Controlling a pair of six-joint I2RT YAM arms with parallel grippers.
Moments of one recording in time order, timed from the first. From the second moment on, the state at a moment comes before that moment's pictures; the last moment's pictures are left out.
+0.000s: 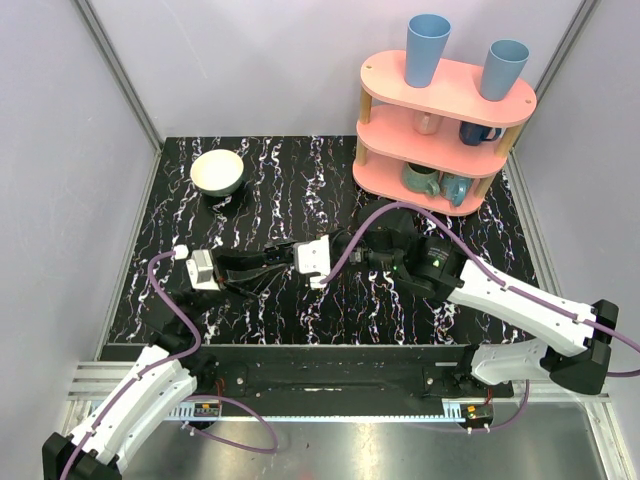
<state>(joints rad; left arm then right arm) -0.47 0.46 0.27 0.72 0.63 -0.37 1.08 1.26 1.31 -0.30 -0.30 -0.80</state>
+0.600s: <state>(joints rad) -0.47 0.46 0.27 0.74 0.63 -0.37 1.08 1.22 1.25 -0.22 -0.31 -0.77</state>
